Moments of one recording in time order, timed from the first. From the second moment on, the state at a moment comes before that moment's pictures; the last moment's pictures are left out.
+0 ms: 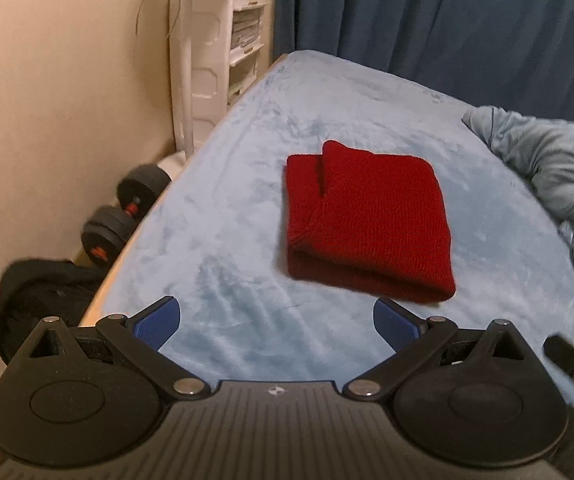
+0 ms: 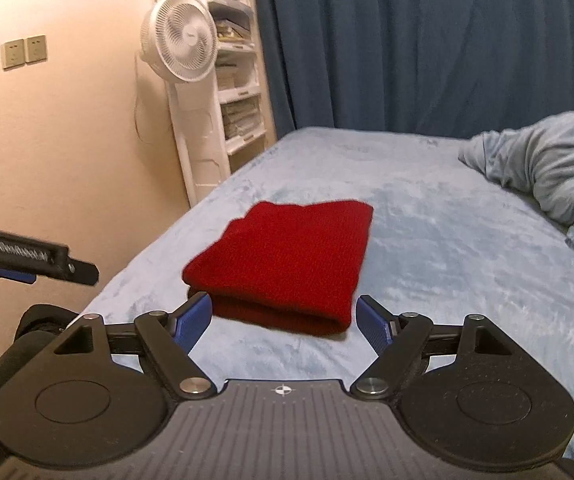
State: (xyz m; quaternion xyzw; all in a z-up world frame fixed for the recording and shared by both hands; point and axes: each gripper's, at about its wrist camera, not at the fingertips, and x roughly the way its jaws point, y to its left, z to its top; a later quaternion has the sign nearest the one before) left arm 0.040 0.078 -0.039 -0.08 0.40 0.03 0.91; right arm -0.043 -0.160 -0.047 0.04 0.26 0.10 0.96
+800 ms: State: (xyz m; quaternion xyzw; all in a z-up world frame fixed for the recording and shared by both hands) left arm 0.223 0.065 -0.151 -0.22 0.53 0.13 0.81; right arm 0.274 -0.282 -0.115 0.20 0.40 0.03 0.89
